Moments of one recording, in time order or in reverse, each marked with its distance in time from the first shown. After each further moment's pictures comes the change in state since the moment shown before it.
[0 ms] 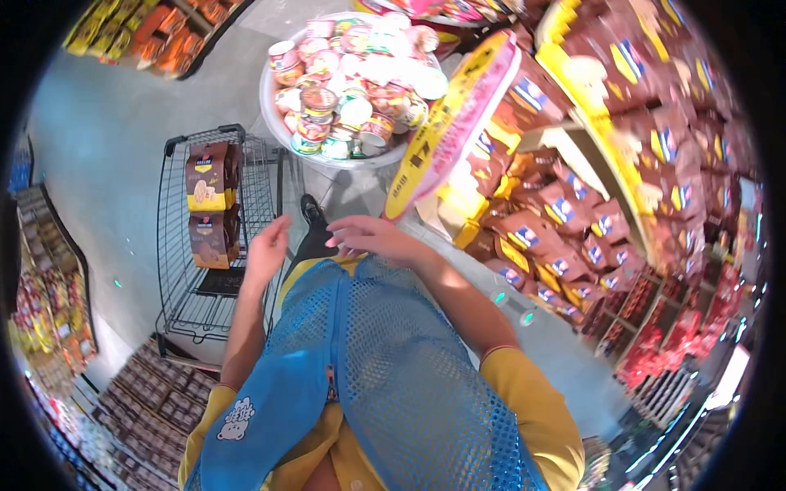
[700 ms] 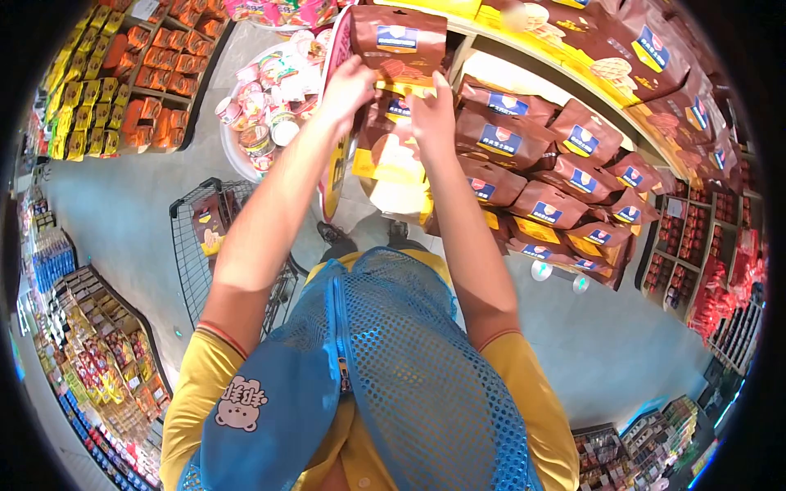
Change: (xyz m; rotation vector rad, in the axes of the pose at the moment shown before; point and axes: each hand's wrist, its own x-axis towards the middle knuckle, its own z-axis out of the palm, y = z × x) left_hand 0.169 0.336 0.290 -0.548 -0.362 0.047; right_hand -0.172 -0.058 -0.194 0.083 1.192 -0.895
